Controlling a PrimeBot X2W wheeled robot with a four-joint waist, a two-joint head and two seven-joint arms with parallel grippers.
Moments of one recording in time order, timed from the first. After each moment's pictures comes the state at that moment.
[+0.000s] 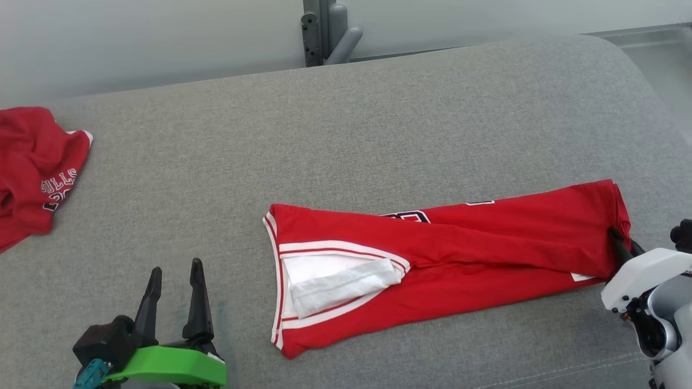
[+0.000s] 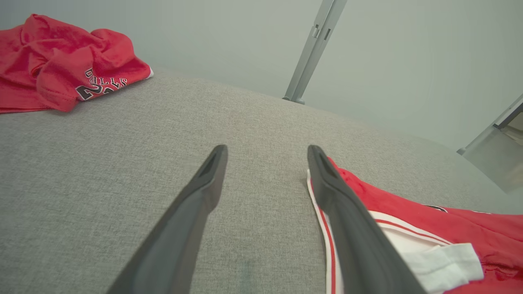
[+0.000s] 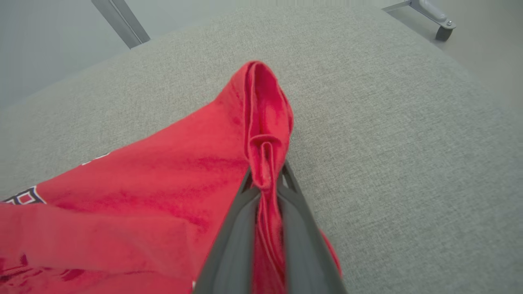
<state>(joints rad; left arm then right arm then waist) 0.01 0.19 -0.23 0.11 -0.58 0.08 -0.26 -0.29 -0.33 -0.01 0.58 0.56 0.13 0.03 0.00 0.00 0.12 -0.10</state>
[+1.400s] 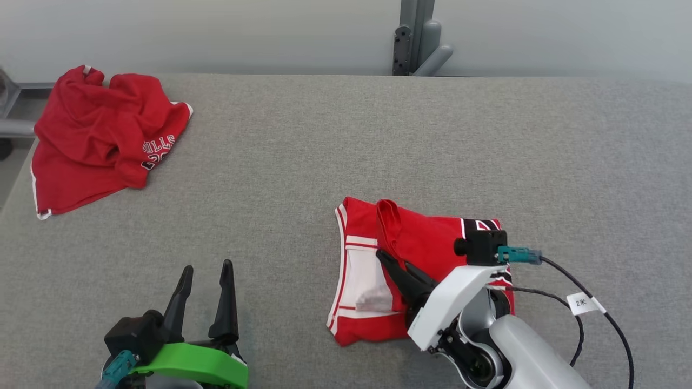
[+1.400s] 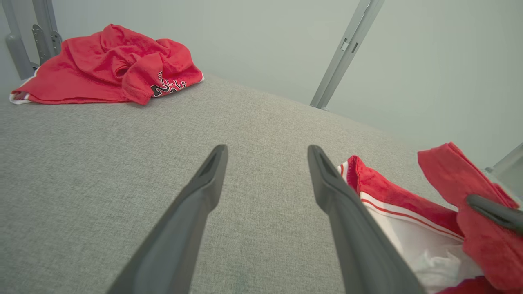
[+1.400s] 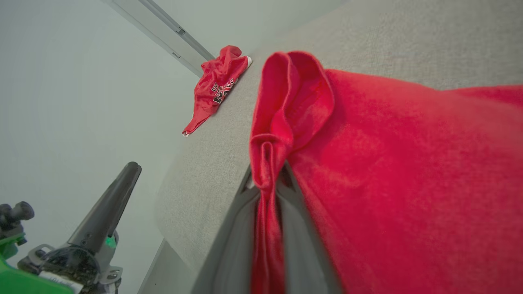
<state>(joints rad) -0.02 0.17 -0.29 0.16 -0.57 0.04 -0.26 -0.28 -0.05 0.47 0.28 0.82 0.13 0.12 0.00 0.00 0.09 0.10</state>
